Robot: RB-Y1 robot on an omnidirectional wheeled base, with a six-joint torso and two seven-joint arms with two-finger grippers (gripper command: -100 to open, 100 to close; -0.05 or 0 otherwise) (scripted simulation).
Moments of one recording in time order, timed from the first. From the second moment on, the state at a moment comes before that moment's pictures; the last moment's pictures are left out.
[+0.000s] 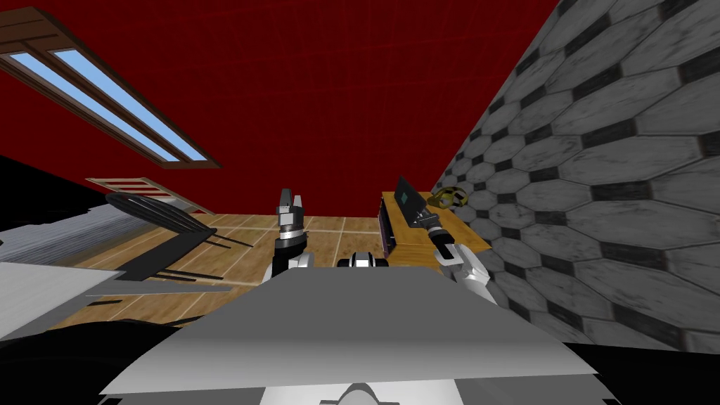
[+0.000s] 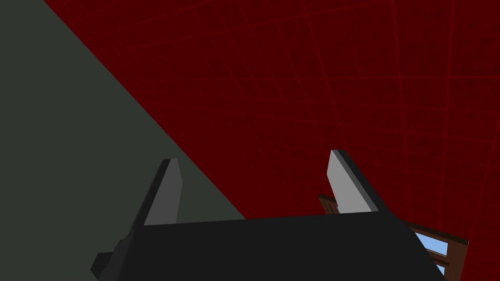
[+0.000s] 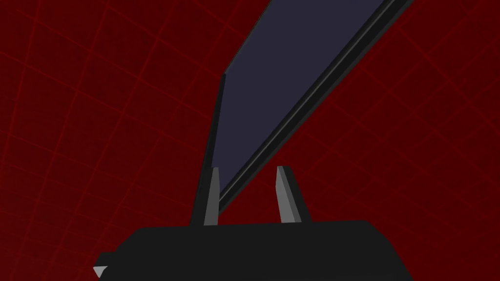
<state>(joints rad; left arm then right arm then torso) 0.54 -0.04 -0.02 -2.31 -0.12 -0.49 -0.16 0.23 -0.38 -0.26 -1.56 0.75 -0.32 1.00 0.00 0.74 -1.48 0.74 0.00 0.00</state>
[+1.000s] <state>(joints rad) 0.54 -0.04 -0.02 -2.31 -0.12 -0.49 -0.16 0.15 -0.35 -0.24 -1.44 0.61 -0.34 0.82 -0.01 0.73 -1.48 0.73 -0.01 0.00</state>
